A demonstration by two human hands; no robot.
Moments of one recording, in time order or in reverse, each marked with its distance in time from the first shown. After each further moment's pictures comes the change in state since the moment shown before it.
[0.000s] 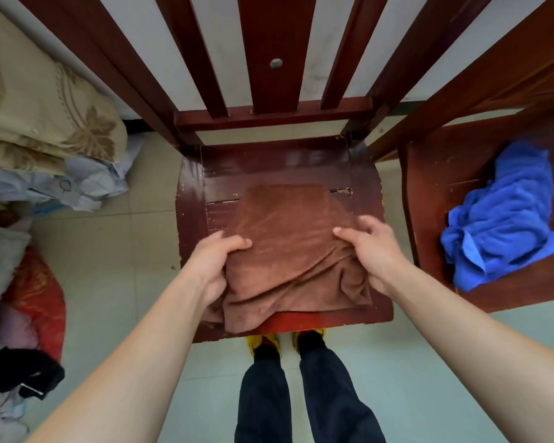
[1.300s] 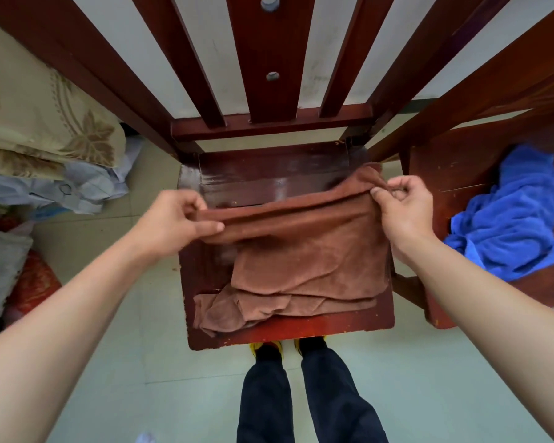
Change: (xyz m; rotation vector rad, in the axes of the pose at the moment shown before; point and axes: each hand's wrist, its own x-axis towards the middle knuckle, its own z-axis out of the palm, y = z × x) left_hand -0.002 0.085 -0.029 0.949 0.034 0.496; right_hand 0.044 -0.041 -0.025 -0.065 0.300 -0.354
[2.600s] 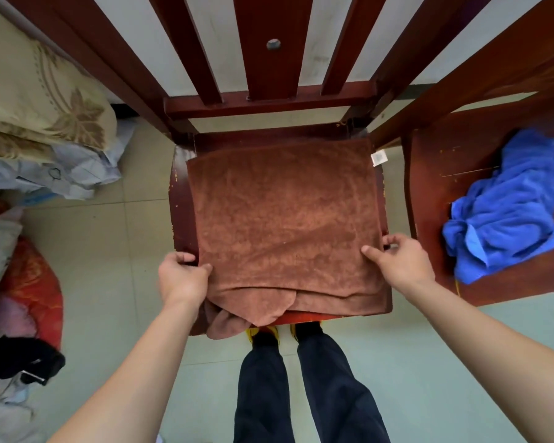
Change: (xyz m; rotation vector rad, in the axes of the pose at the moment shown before) left_hand -0.036 -0.091 0.101 -0.337 0.510 -0.654; right_hand -0.041 0.080 -0.034 -0.670 -0.182 0.263
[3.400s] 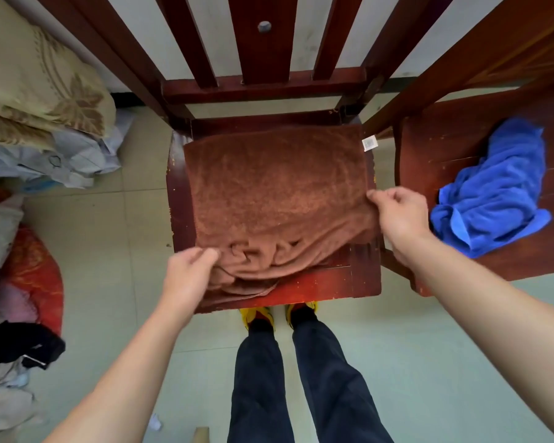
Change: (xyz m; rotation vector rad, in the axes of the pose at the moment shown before) left_hand -0.053 0.003 -0.018 -0.113 -0.366 0.150; right_hand -0.005 -0.044 -0.023 0.476 0.135 -0.086
